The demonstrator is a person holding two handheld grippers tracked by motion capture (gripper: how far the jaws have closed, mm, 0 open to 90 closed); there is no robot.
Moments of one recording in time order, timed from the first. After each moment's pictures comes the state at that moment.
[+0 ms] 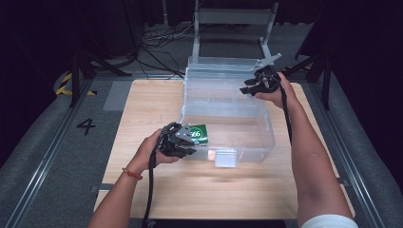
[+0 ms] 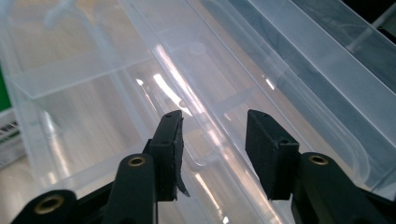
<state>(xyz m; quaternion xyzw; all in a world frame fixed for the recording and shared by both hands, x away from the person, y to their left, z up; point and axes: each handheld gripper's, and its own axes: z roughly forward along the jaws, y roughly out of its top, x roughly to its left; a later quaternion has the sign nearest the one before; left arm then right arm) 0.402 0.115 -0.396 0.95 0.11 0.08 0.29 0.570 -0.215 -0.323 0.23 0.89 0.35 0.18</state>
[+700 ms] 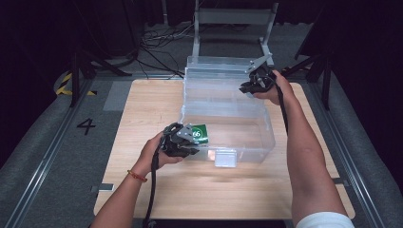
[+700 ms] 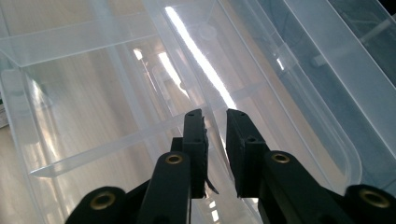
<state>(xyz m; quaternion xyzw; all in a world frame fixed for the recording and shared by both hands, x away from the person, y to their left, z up) 0.404 0.109 -0.401 0.94 0.13 0.06 0.31 0.575 -0.203 -0.320 0.19 0.92 0.29 0.18</state>
